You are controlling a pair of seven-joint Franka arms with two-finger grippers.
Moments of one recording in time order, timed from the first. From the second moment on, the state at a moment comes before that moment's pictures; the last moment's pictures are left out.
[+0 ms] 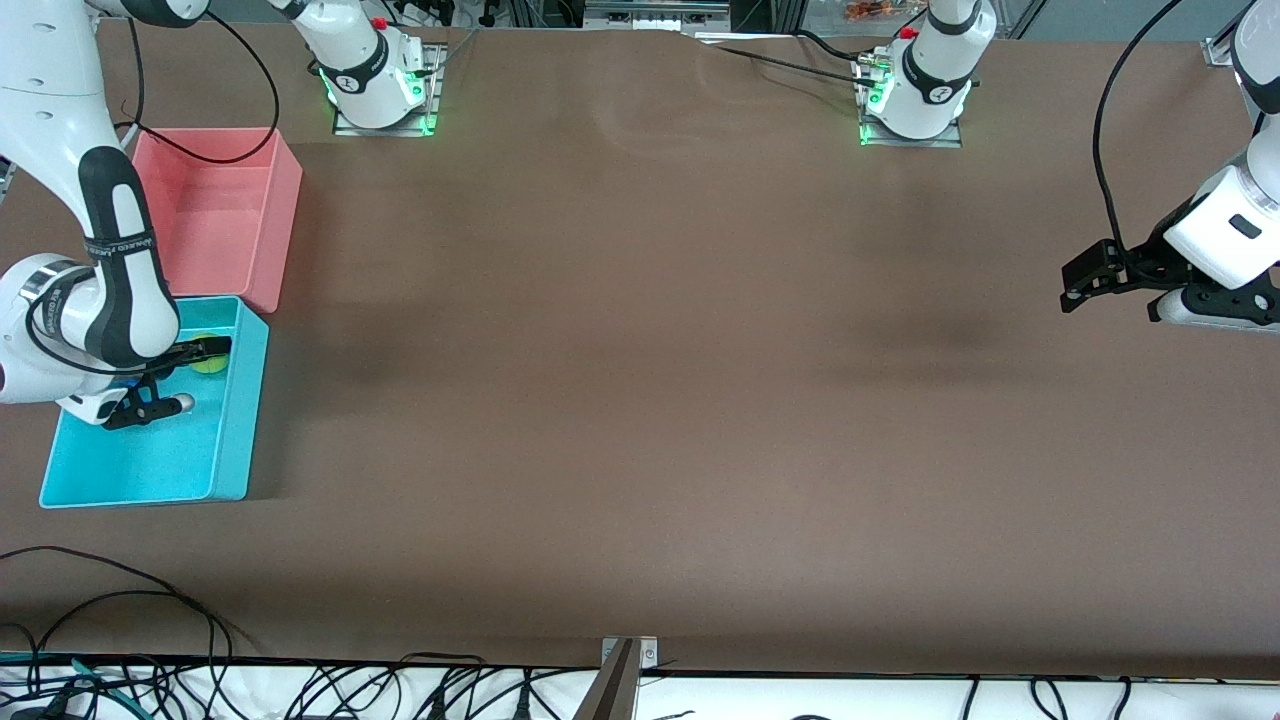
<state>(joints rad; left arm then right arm) -0.09 0.06 0.07 -1.65 -0.01 1.76 0.08 -0.09 0.67 -0.25 -1.68 0.09 1.97 -0.60</state>
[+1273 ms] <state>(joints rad) -0.09 0.06 0.07 -1.65 -0.01 1.76 0.07 0.09 0.50 -0.24 -1.34 0.08 1.67 -0.27</state>
